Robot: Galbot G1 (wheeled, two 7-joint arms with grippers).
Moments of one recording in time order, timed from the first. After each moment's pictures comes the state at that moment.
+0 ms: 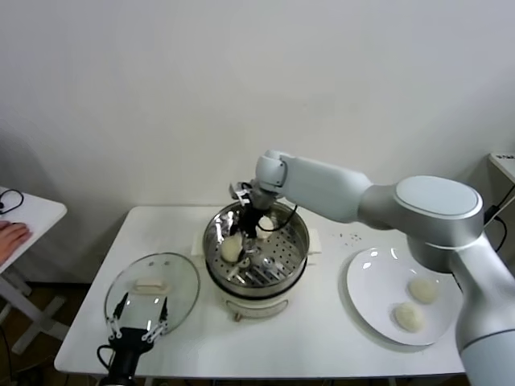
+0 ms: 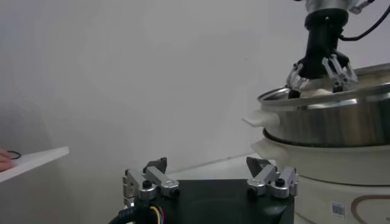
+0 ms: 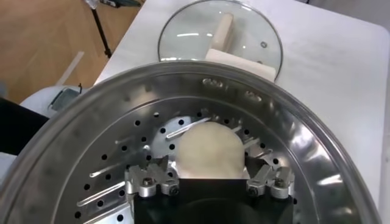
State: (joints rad) left arm 1.76 -1.49 -0.69 -1.99 0.08 -0.22 0.04; right arm 0.43 1.44 -1.33 0.84 0.63 -0.20 -1.15
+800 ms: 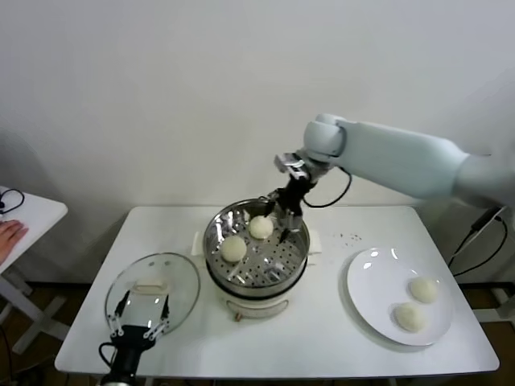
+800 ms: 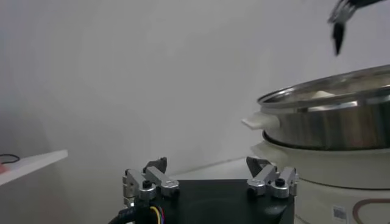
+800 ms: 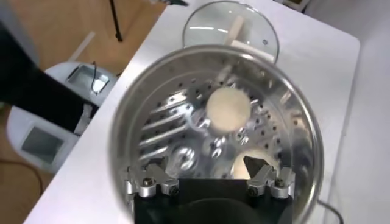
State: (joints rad) left arm 1.74 -1.49 -0.68 -1.98 0.09 -0.22 0.04; right arm 0.67 1.06 -1.36 1.23 0.62 -0.16 -1.22
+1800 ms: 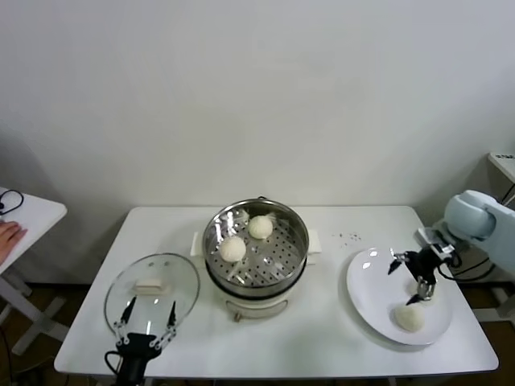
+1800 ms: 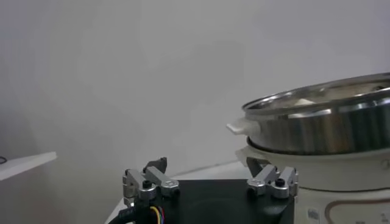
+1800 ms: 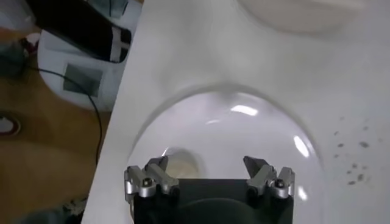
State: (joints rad) left arm 1.80 -1.51 -0.66 -2.00 0.09 -0.27 0.05; right arm 0.11 0.43 -0.96 1.38 0.11 -0.01 -1.27
